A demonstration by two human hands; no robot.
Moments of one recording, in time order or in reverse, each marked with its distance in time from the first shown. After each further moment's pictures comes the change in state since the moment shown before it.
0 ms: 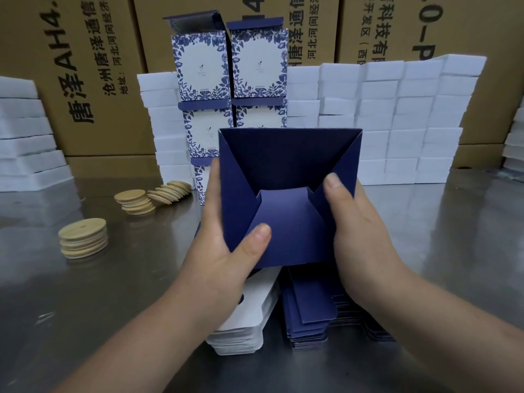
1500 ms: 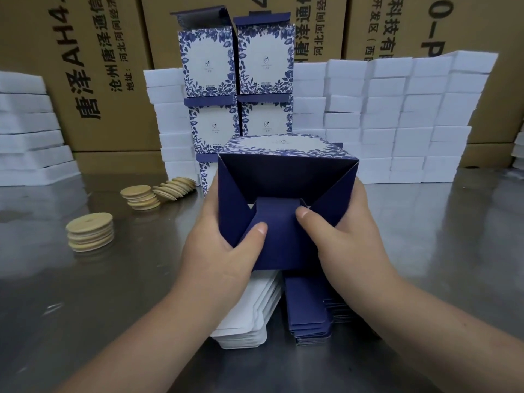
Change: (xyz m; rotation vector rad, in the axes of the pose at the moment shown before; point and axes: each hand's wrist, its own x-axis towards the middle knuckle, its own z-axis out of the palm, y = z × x) left_hand 0.001 -0.014 0.004 0.181 0.242 -0.045; right_hand -0.008 0.010 0.005 -0.128 0.020 -0.048
